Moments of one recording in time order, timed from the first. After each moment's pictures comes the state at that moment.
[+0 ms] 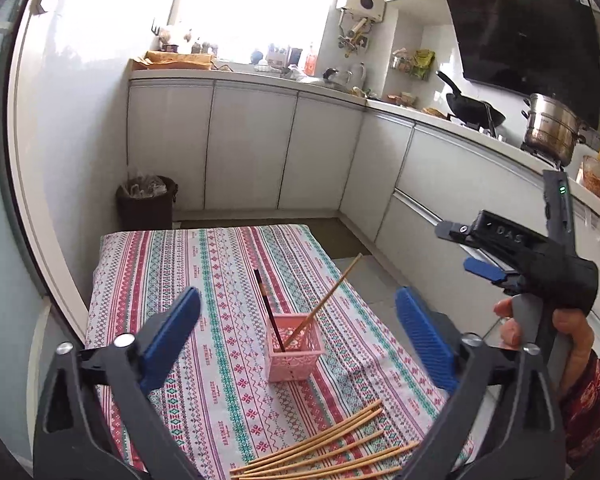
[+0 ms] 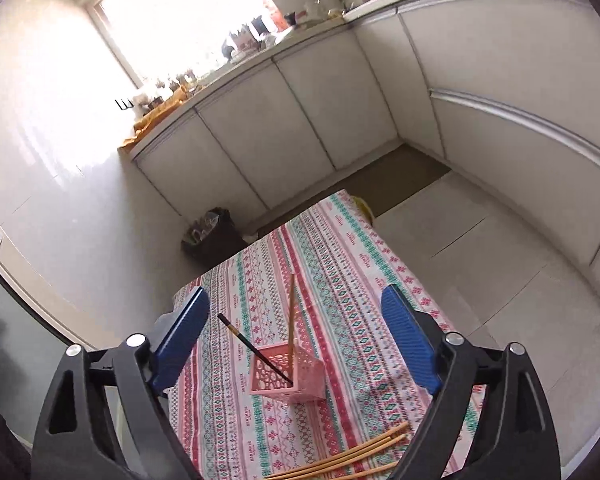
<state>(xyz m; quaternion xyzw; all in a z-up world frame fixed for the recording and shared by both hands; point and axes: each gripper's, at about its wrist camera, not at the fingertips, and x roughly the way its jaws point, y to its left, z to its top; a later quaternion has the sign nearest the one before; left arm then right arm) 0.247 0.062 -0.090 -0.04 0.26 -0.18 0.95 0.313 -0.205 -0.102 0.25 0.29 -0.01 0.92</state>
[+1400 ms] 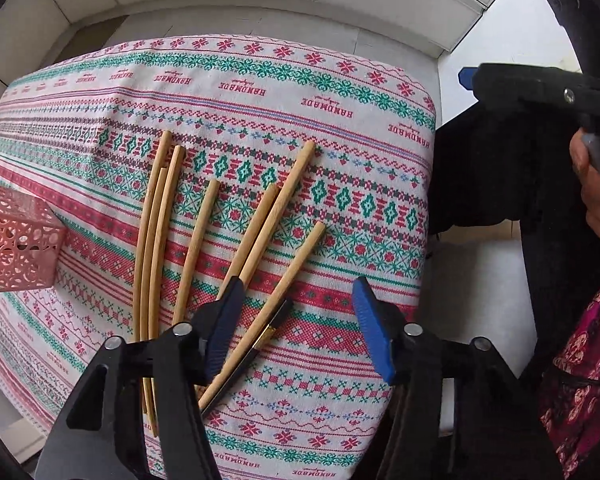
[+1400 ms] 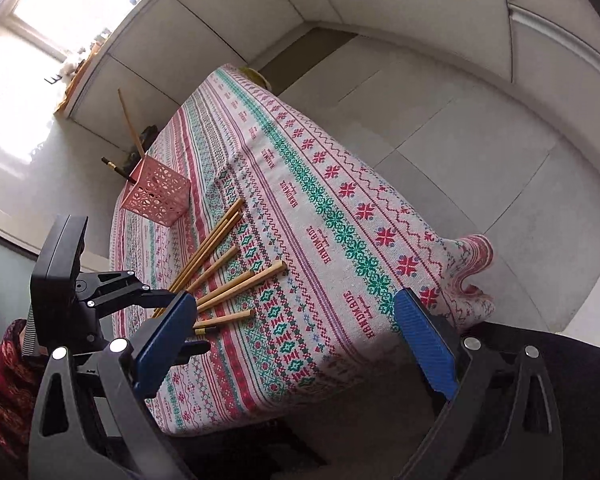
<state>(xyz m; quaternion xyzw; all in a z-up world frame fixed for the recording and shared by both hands) 0.207 -0.110 -0.319 0.36 0.55 -0.47 0.59 0.122 -0.283 -0.294 0.35 0.47 -0.04 0.81</state>
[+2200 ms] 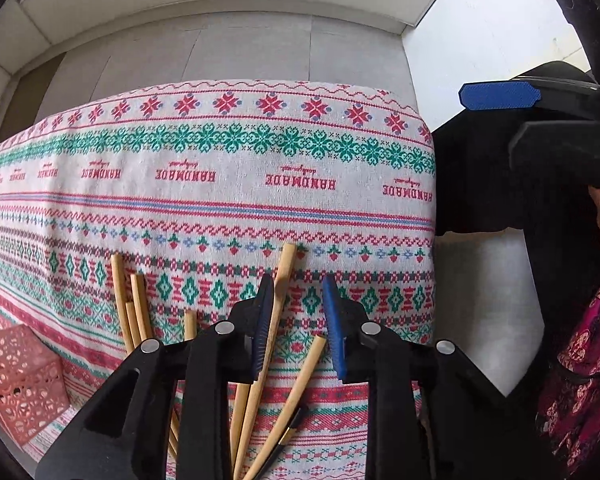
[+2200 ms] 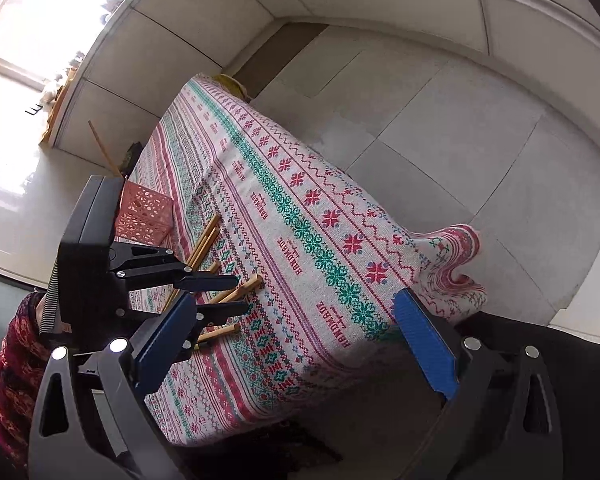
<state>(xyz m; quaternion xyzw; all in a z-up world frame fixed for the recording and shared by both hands) 0.232 -0.200 -0.341 0.43 0.53 -0.52 0.51 0.123 -0.312 -0.306 0.40 0.47 -0.06 0.78</state>
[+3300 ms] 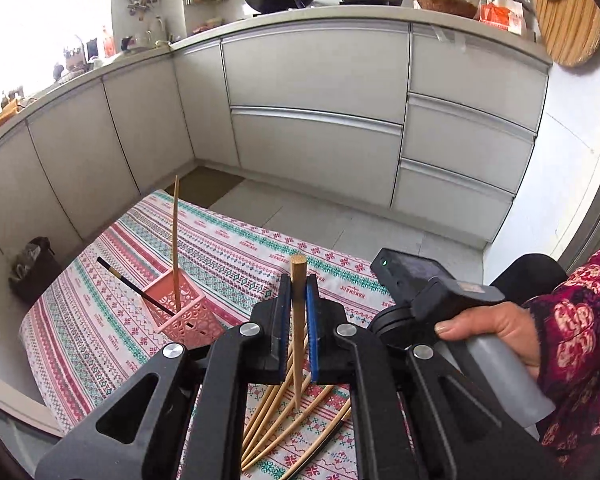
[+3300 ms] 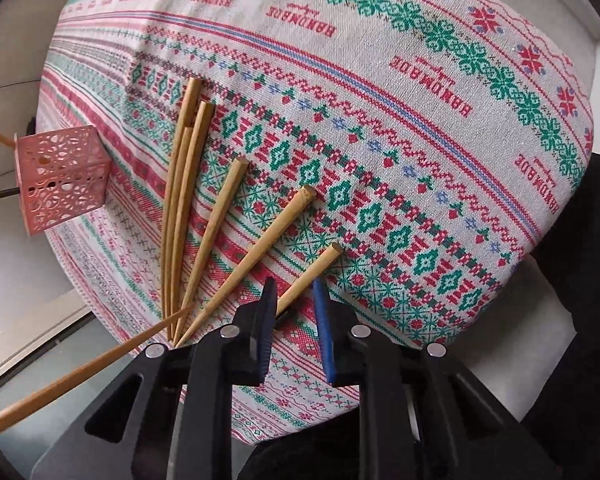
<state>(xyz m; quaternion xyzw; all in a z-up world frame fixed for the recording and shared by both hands) 0.220 -0.013 -0.147 0.18 0.29 -0.43 0.84 0.232 -0.183 -0.370 0.48 0.67 -0.15 0.55</state>
